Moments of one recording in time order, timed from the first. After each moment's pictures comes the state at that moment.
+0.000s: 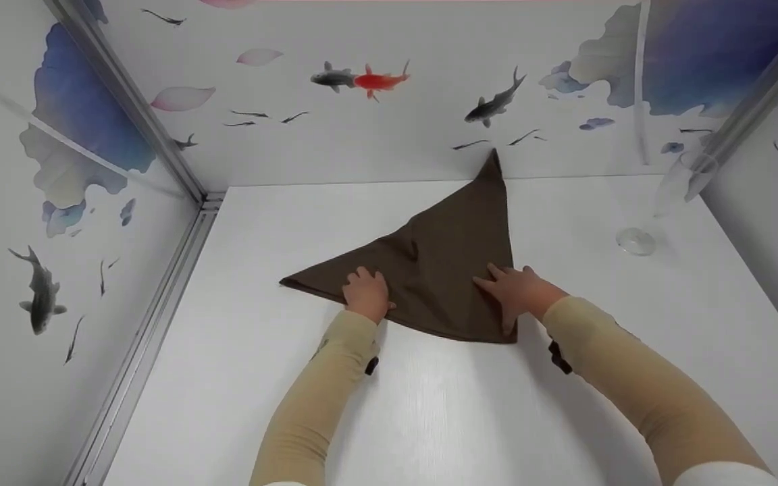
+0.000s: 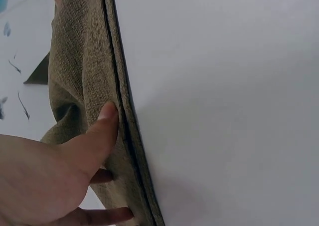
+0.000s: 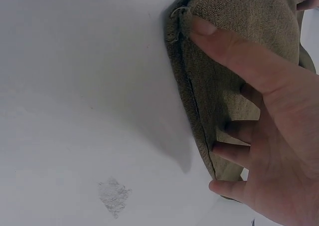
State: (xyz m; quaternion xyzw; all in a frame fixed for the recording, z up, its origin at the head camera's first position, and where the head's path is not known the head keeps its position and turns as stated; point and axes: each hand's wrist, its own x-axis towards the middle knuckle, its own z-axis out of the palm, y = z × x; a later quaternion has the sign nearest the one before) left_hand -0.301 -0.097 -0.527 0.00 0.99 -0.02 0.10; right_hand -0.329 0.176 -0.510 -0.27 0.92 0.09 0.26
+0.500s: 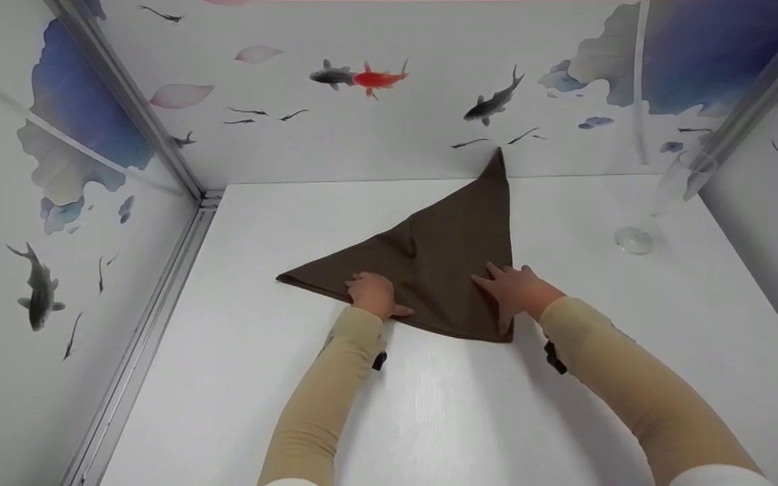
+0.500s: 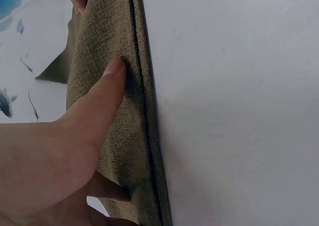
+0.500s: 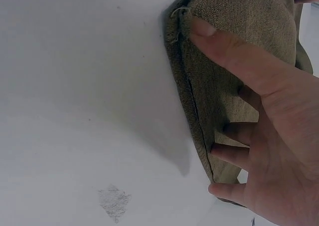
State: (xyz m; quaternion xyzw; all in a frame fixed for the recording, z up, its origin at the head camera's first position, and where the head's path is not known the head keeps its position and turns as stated) left_hand -0.303 -0.084 -0.524 -0.01 0.99 -0.04 0.16; right_hand -0.326 0.174 -0.512 -0.25 0.93 0.07 0.26
